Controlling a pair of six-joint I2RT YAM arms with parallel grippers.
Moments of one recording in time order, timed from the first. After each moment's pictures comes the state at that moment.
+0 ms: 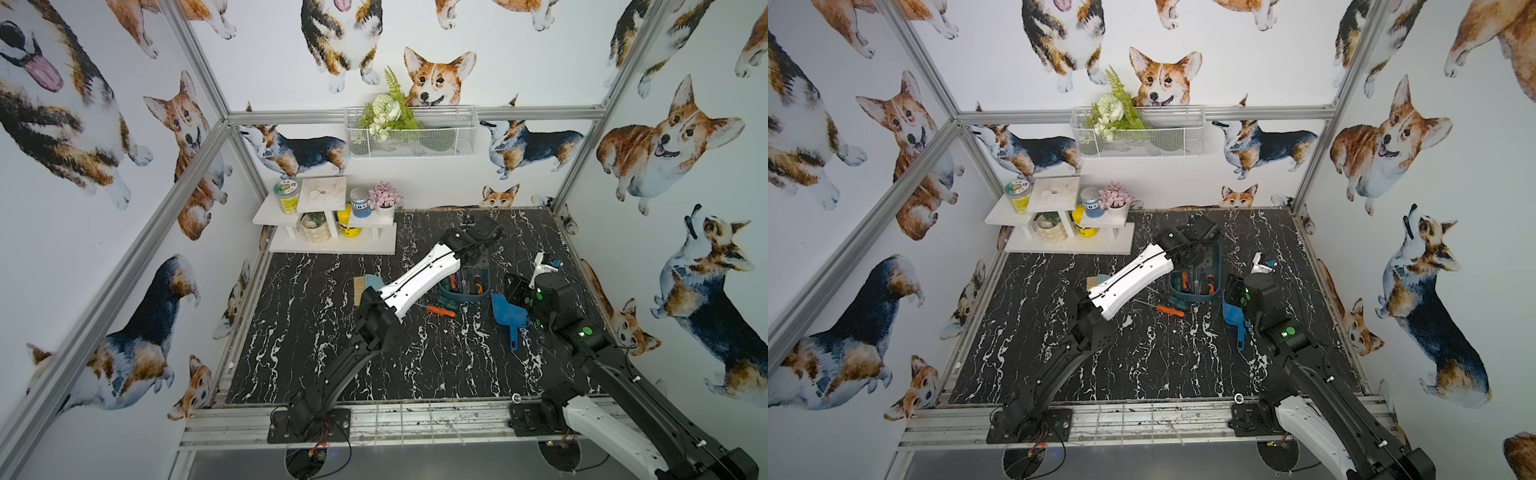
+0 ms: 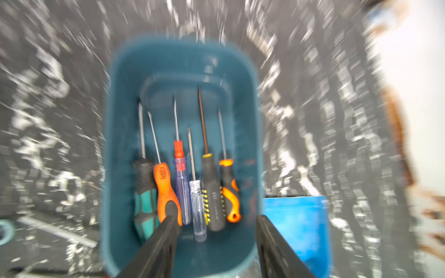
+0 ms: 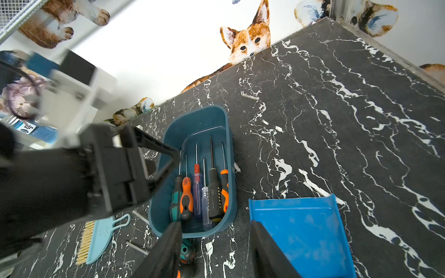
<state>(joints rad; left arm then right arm) -0.89 2.50 2.70 -1.16 -0.23 -0.75 0.34 0.79 0.65 -0.34 0.23 0.60</state>
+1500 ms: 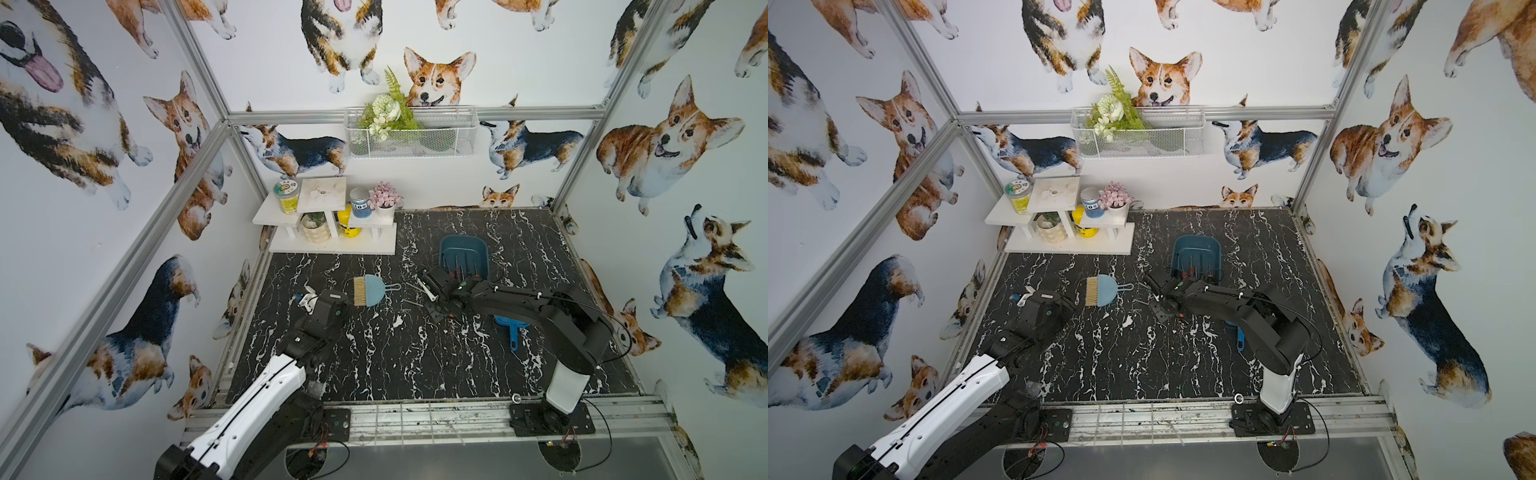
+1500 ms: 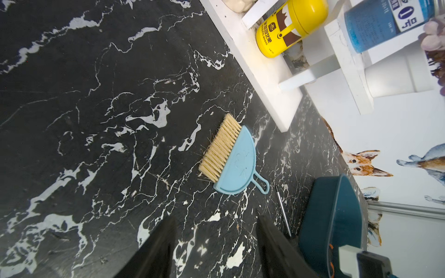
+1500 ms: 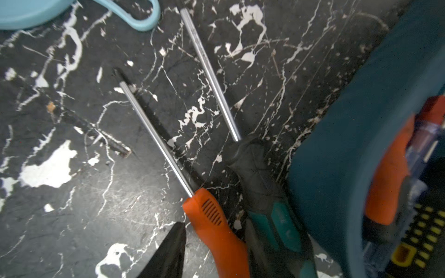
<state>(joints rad) -0.42 0.83 0.55 -0.46 -0.33 -1.18 0.76 1.80 1.11 -0.46 0.17 0.17</state>
